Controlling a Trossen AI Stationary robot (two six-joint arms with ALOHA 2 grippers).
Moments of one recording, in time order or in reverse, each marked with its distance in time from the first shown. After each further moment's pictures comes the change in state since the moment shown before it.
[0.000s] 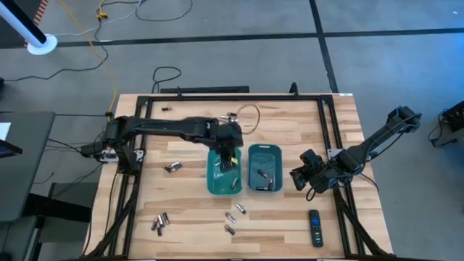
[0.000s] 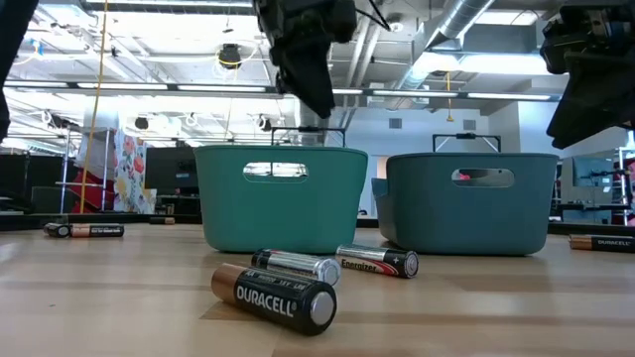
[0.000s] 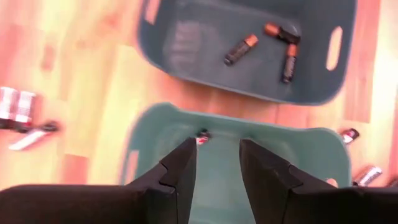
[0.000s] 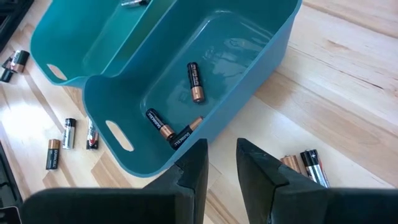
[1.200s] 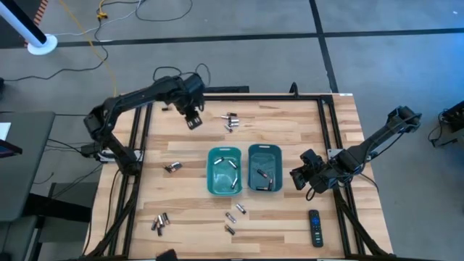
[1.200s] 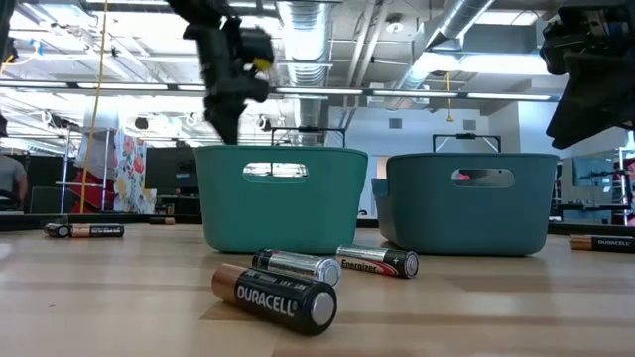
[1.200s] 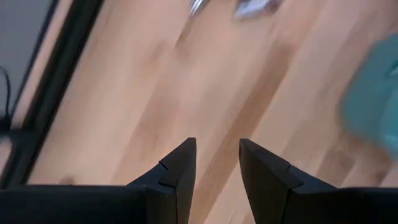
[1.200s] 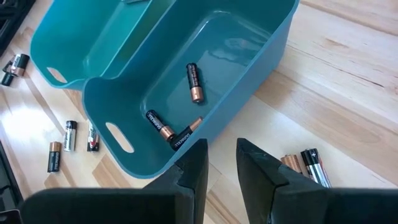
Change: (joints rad) left arm 0.573 -0.196 -0.227 -0.208 0.019 0.281; right arm -0.002 0.000 0.000 -0.001 0.001 0.017
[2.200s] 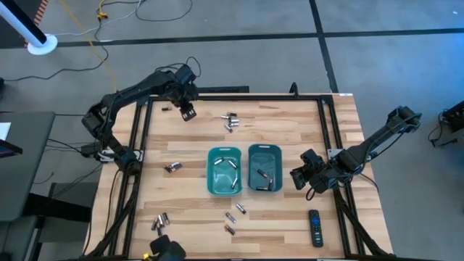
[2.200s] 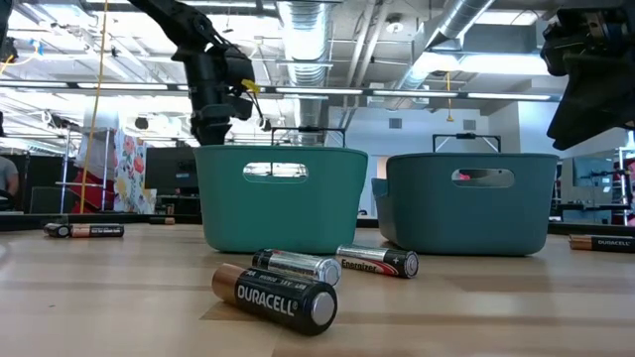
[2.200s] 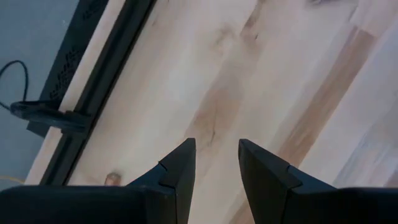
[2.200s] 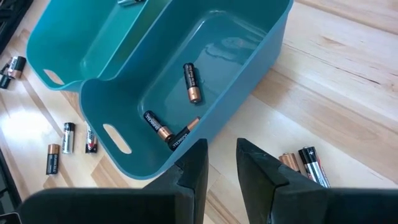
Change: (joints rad) left arm 0.188 0.002 -0.066 0.093 0.023 0.165; right arm 0.000 0.000 0.000 -0.009 0.000 0.018
